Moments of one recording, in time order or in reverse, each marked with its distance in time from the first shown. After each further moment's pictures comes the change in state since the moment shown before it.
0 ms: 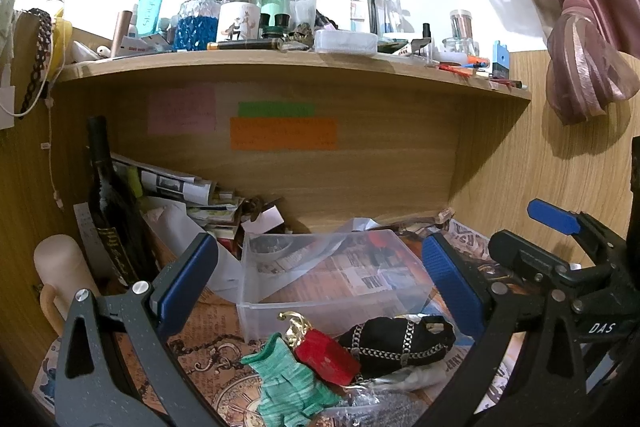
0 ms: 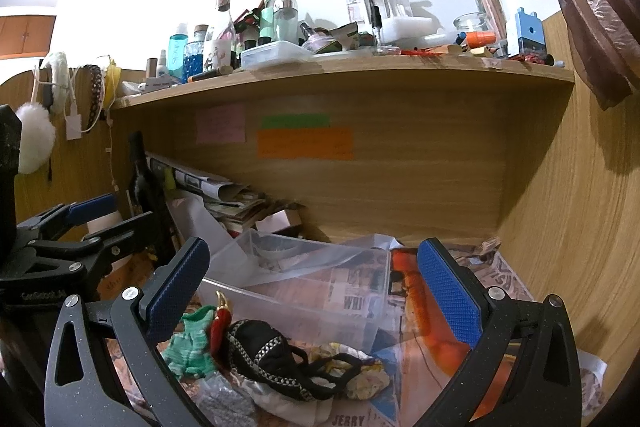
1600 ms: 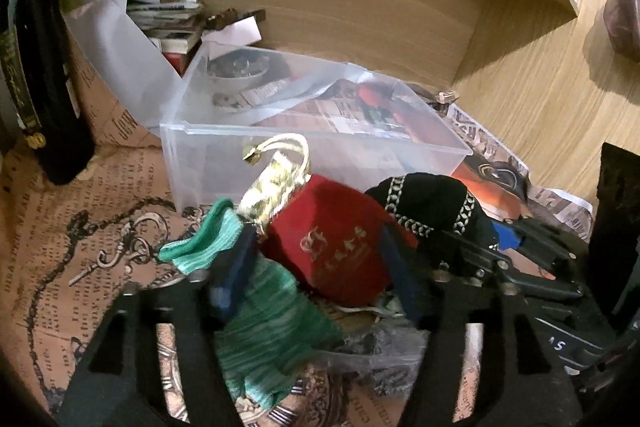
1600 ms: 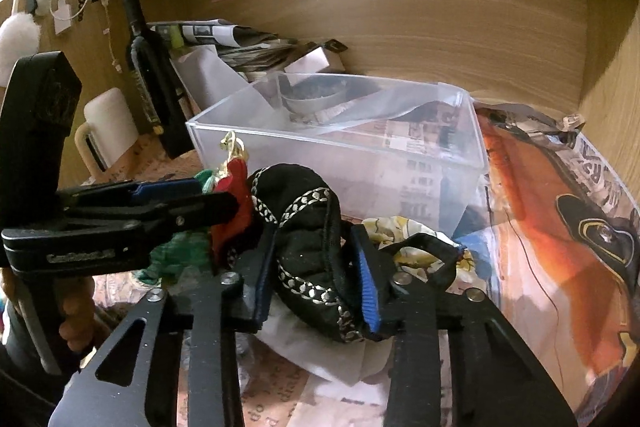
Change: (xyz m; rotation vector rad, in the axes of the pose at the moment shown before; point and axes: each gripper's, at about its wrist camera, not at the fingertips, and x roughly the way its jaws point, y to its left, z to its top) left arm 0.105 0.028 -0.103 -0.174 0.478 -0.159; right arm 0.090 -0.004 -0.091 0.035 0.431 0.186
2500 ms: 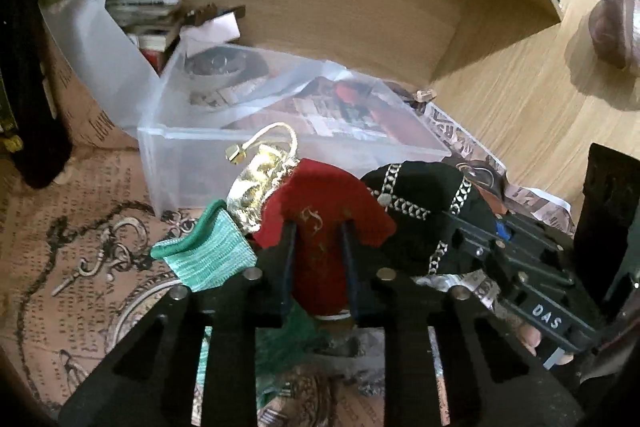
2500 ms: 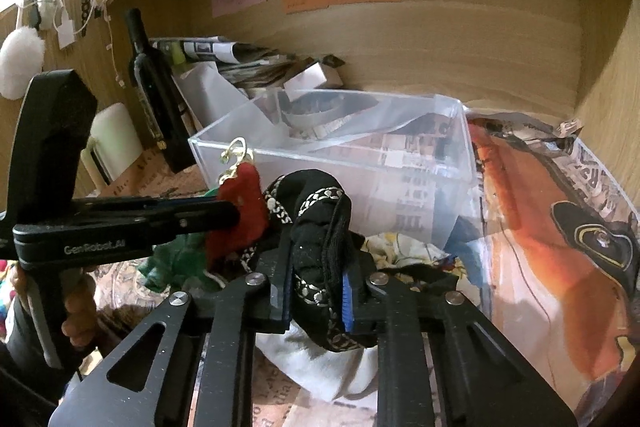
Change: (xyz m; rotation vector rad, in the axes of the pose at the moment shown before) left arm 0.000 0.006 0.003 0.012 0.006 -0.092; right arm -0.011 -0.005 0.004 0.011 -0.051 0.017
